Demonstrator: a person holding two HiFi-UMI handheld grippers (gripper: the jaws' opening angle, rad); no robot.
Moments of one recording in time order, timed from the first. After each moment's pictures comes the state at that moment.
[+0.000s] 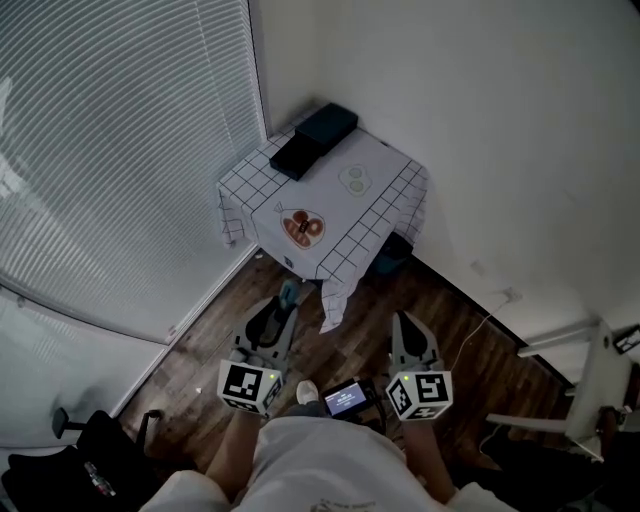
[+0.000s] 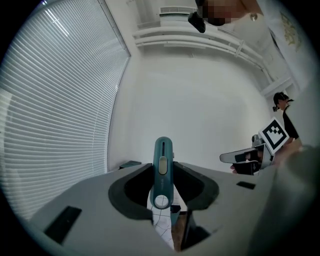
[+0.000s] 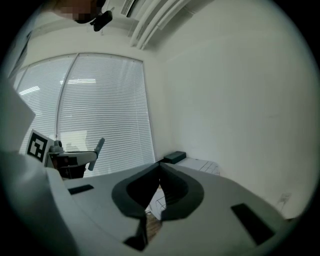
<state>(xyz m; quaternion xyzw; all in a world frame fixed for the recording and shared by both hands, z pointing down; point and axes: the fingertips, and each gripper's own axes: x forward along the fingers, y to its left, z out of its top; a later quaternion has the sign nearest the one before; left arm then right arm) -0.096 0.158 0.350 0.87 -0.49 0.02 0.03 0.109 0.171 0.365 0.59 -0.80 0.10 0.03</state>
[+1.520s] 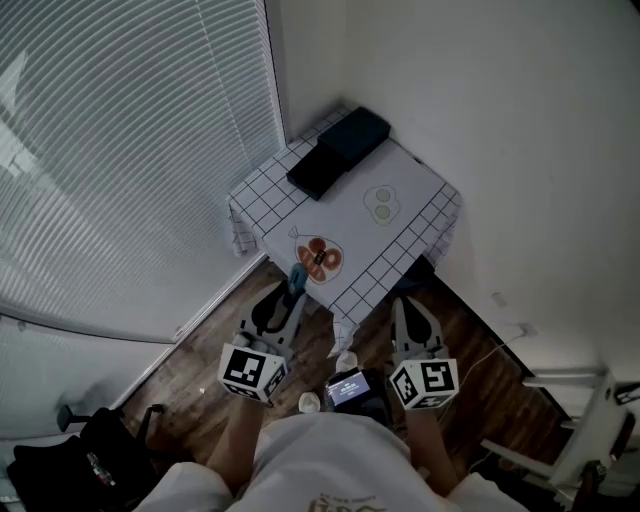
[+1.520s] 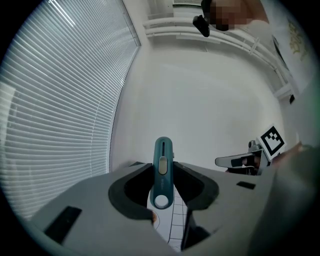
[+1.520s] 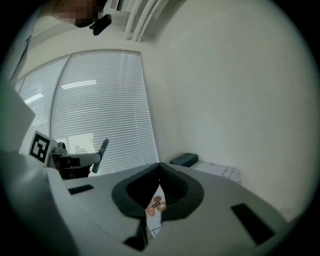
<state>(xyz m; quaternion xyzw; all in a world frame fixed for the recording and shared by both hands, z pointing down) -0.109 -0.008 0.351 0.86 -0.51 0.01 0.06 0.082 -0.013 0.370 0.54 -0.83 0.12 0.02</state>
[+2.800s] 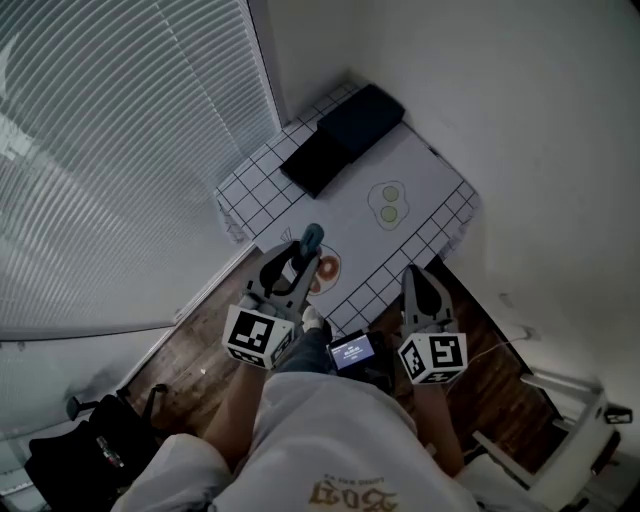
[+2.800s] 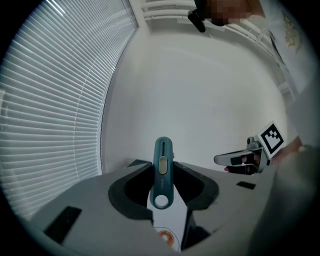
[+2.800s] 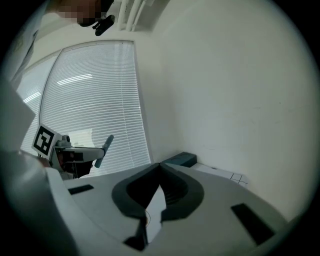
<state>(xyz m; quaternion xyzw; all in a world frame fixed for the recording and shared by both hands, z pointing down) -0.081 -0.161 0.373 0.86 -0.50 0.06 0.07 0.099 -0.160 0.395 0.53 -0.84 0.13 0.05</state>
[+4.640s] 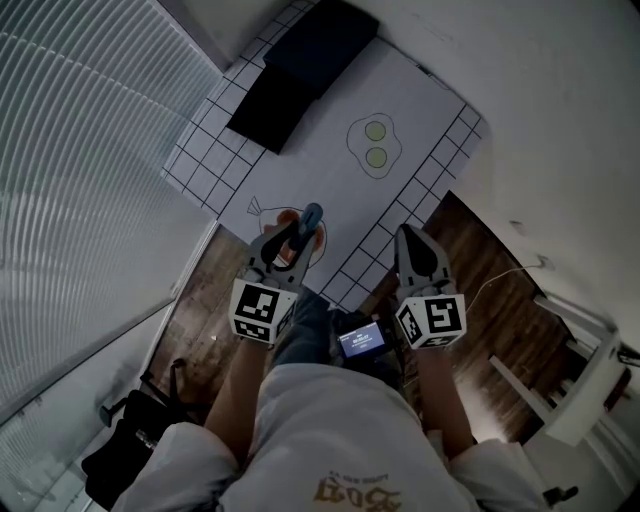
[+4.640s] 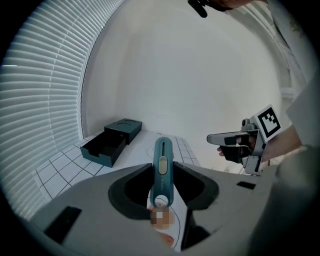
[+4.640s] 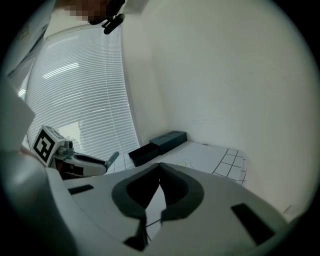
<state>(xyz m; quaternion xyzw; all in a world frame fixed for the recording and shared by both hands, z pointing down) -0.045 -0.198 0.535 0.87 -0.41 0.18 0.19 0.116 -0.199 0.510 0.55 -0.81 0.19 0.10</state>
